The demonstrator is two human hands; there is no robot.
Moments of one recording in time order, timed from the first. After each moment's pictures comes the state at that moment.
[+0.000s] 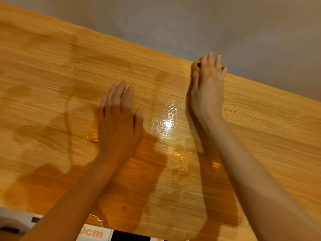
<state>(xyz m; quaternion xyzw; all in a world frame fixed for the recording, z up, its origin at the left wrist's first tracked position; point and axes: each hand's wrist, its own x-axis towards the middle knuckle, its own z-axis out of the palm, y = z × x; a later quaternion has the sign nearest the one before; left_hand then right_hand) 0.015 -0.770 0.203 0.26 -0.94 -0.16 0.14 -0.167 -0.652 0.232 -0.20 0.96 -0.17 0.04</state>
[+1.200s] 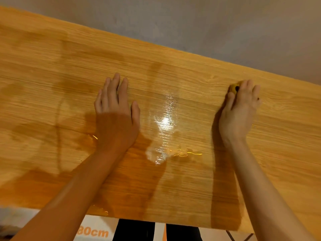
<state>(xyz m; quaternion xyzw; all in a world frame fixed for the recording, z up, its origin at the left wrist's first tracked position) 0.015 -0.769 0.208 0.27 -0.94 -0.17 0.11 -0.126 -0.555 0.232 0.01 0.99 -0.17 -0.02</state>
